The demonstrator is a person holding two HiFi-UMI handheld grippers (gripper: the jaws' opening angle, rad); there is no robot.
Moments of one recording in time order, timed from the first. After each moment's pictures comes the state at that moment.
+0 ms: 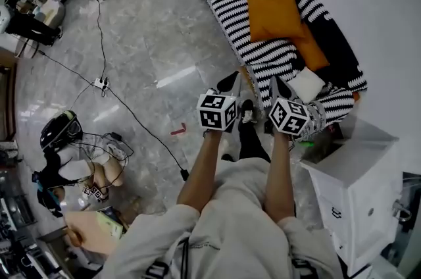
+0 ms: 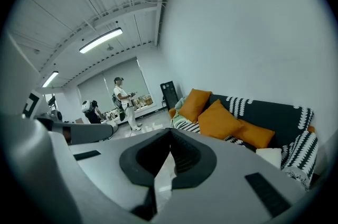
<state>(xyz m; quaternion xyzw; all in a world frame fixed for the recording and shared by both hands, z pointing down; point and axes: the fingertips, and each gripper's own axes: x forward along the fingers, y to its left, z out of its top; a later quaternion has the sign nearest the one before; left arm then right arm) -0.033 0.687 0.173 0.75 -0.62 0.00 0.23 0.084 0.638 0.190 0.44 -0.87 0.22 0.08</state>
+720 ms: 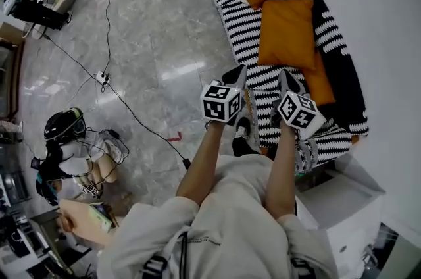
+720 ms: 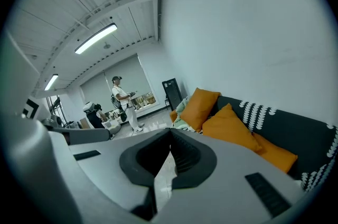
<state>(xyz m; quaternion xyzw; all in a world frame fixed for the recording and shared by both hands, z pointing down) -0.091 0.478 0.166 0.72 -0.65 0.00 0.25 0.030 0.411 0.180 0.40 -0.88 0.23 0.10</state>
